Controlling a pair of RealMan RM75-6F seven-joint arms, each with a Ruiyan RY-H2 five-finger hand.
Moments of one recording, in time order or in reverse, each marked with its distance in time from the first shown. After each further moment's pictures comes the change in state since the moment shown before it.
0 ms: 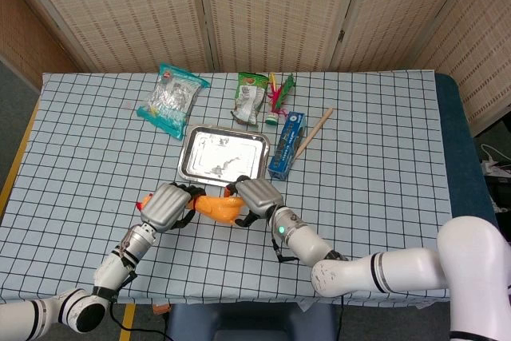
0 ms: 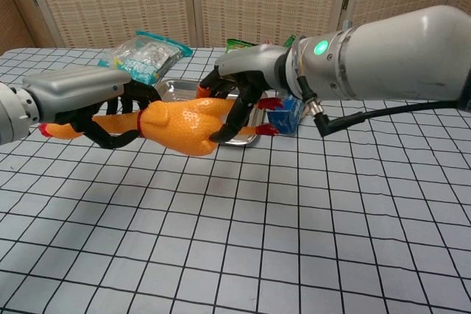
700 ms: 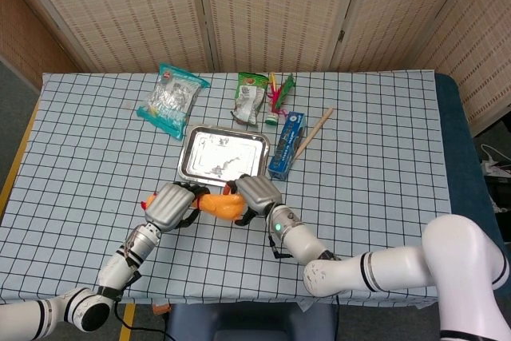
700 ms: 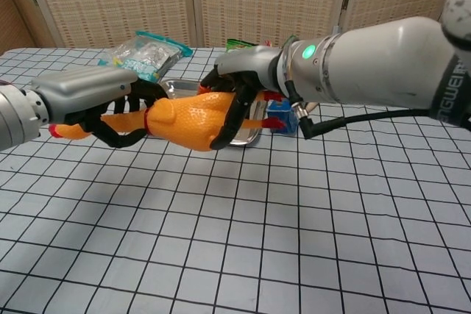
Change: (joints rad) left arm 0.010 -0.036 -0.018 0.026 0.031 -0.002 -0.010; right arm 0.051 -0.070 -0.023 0.047 0.052 0.126 0.012
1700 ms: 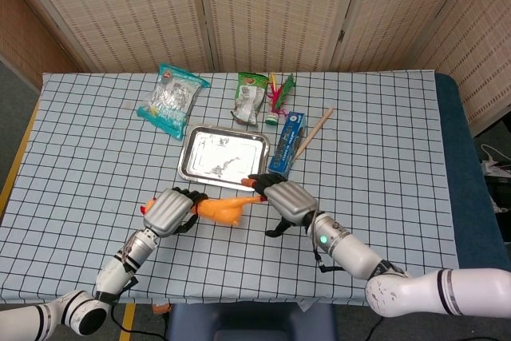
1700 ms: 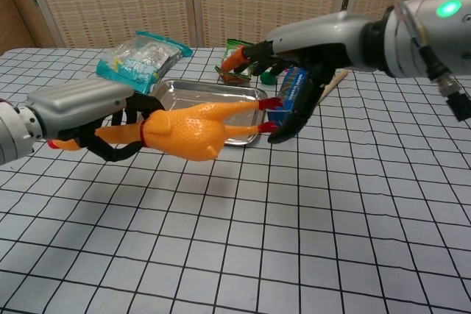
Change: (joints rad) left arm 0.047 -0.028 0.009 0.075 0.115 -0.010 -0.060; right arm -0.242 0.301 0.019 -0.270 -0.288 -0.167 0.033
